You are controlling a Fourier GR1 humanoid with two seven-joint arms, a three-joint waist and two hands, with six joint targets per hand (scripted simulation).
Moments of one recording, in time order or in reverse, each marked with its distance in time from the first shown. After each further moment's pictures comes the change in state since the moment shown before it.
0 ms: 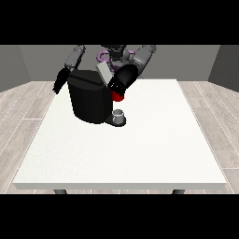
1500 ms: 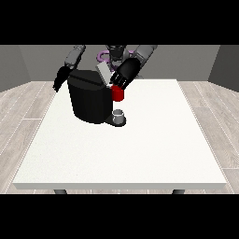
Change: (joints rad) left arm 0.029 -0.051 0.017 -0.019 0.090 -0.136 0.124; right arm 0.036 -0.012 -0.017 0.035 -0.022 0.027 -0.028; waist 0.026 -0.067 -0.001
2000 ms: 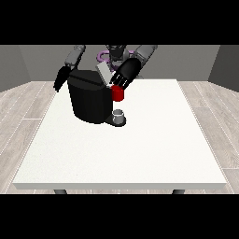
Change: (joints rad) left arm 0.014 -0.013 -0.007 -0.018 0.012 -0.024 0.019; right arm -0.003 0.003 0.000 0.002 0.002 -0.003 0.004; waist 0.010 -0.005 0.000
